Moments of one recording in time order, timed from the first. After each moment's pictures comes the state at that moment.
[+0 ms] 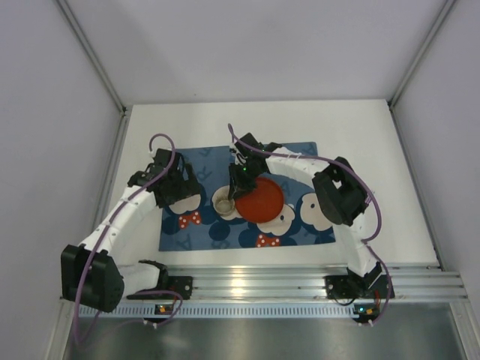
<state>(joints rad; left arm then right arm) -0.26 1.20 0.92 -0.73 -0.10 -0.60 0.75 2.14 1.64 -0.60 -0.44 0.56</state>
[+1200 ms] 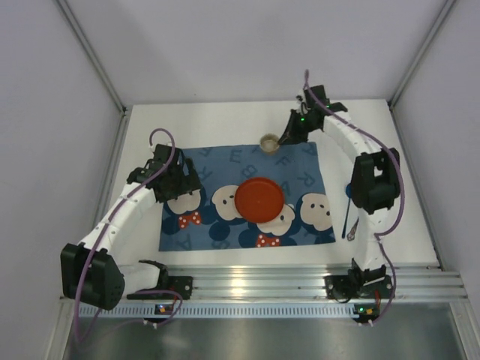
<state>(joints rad) -0.26 1.22 0.97 -0.73 -0.10 -0.58 0.34 2.08 1.84 -0.71 -0.44 0.52</state>
